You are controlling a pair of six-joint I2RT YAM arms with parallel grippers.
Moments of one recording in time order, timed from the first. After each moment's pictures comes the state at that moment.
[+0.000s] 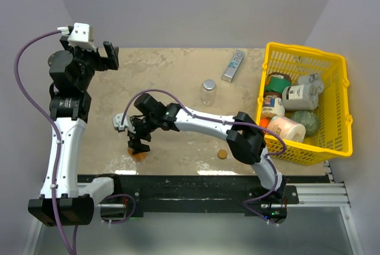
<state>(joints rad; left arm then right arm) 0.05 1.08 1.30 -0.18 0.16 0.02 1.11 2.15 1.82 -0.37 -0.65 -0.47</state>
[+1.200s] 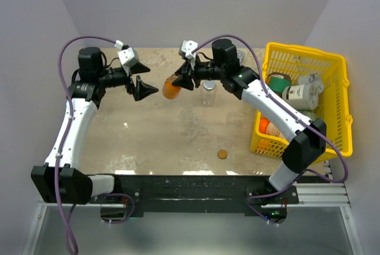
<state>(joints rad) -0.03 1.26 1.28 -0.43 1.05 0.37 0.63 1.66 1.60 -0.26 -0.67 -0.31</state>
